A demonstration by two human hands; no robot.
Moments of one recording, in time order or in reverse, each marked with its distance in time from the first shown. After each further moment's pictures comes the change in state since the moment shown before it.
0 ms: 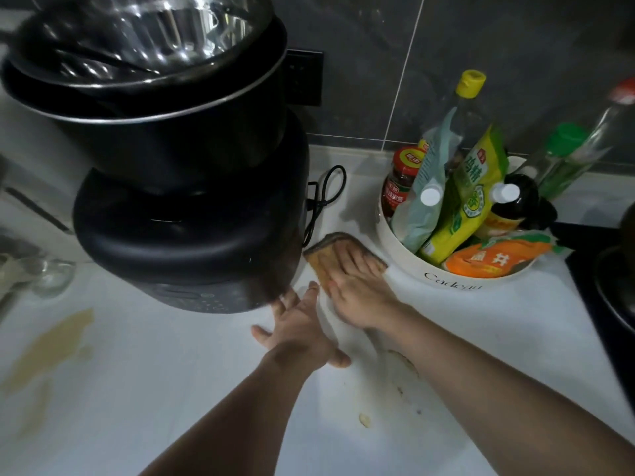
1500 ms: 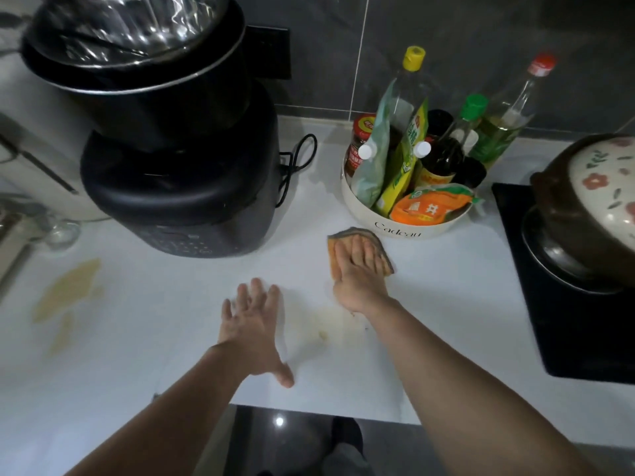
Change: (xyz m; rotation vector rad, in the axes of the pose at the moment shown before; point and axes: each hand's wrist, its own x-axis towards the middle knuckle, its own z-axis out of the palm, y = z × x) left_hand -0.083 -0.047 0.038 0.499 -0.020 0.124; right_hand -0.100 0.006 0.001 0.113 -0.108 0.359
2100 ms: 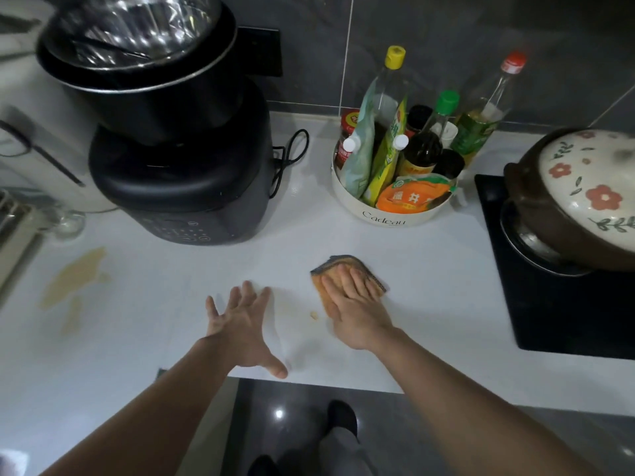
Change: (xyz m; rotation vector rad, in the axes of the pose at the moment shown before) left_hand -0.034 -0.002 0.004 -0.043 -0.015 -0.008; right_hand -0.088 0.022 0.019 -0.072 -0.114 -0.175
